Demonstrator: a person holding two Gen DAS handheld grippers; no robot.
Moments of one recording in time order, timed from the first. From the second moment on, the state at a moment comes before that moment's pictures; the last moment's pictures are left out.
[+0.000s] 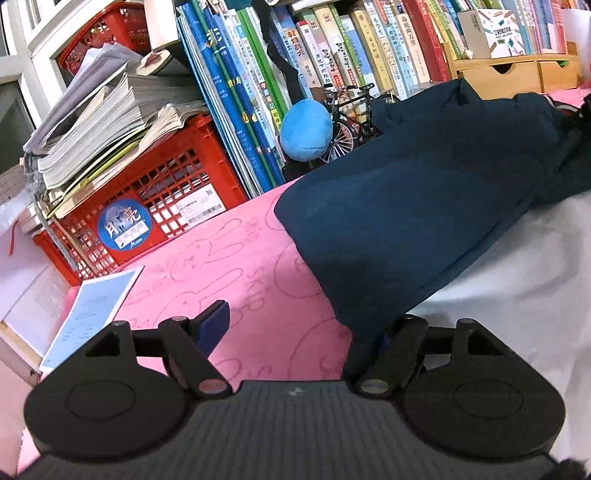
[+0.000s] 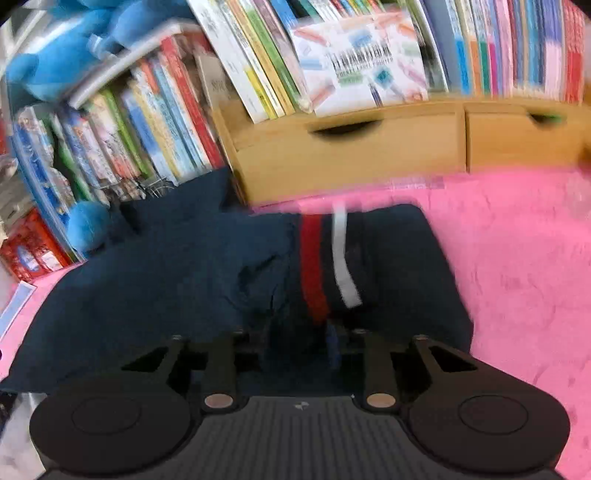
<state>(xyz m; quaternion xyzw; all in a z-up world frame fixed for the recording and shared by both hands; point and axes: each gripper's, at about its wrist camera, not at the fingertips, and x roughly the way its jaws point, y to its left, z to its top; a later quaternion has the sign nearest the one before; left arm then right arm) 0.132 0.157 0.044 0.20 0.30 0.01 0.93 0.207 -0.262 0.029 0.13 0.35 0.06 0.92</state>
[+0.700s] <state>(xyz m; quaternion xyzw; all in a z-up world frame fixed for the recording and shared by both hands) -0.119 0.055 0.043 0.19 0.28 -0.12 0.94 -0.118 -0.239 0.057 -0.07 0.24 0.24 0.94</state>
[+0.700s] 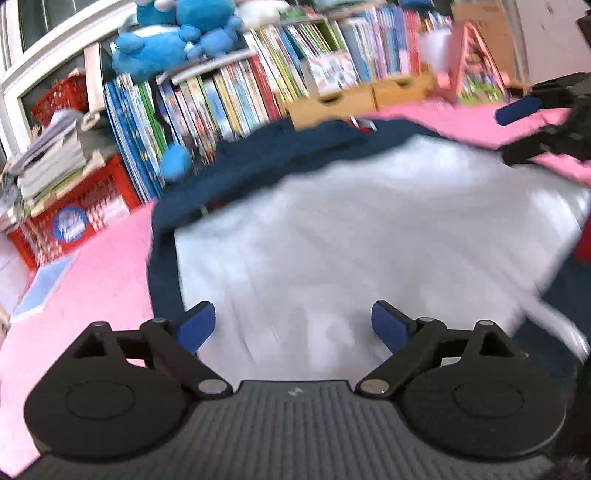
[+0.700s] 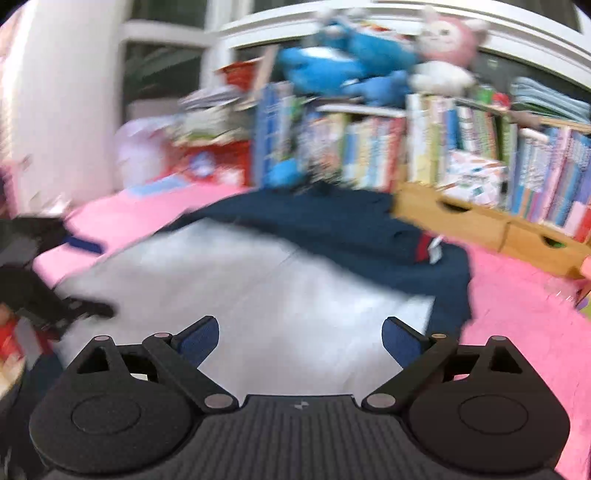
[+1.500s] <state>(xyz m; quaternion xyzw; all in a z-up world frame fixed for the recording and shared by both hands) -0.202 0.077 0.026 0.16 0.26 0.03 0.95 -0.247 -0.259 0.017 -0.10 0.21 0.07 0.97</state>
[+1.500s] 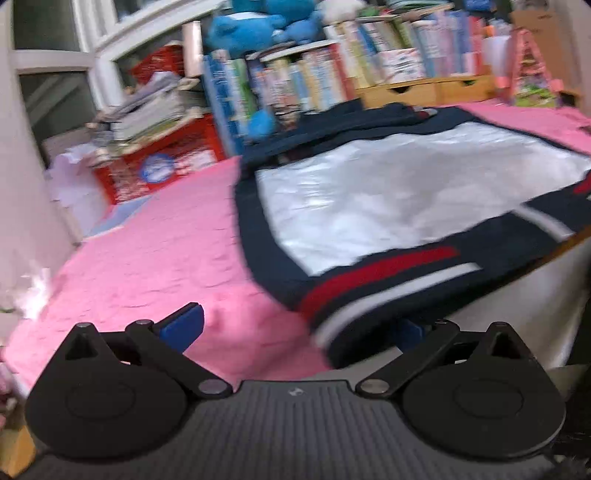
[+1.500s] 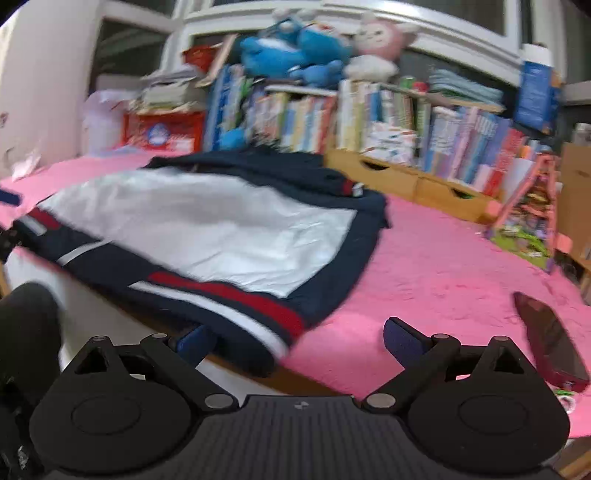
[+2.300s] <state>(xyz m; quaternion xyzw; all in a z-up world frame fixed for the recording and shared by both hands) -0.013 0.111 0.106 0.15 0.25 0.02 0.96 -0.031 -0.301 0.099 -0.02 0.24 0.03 0.97</state>
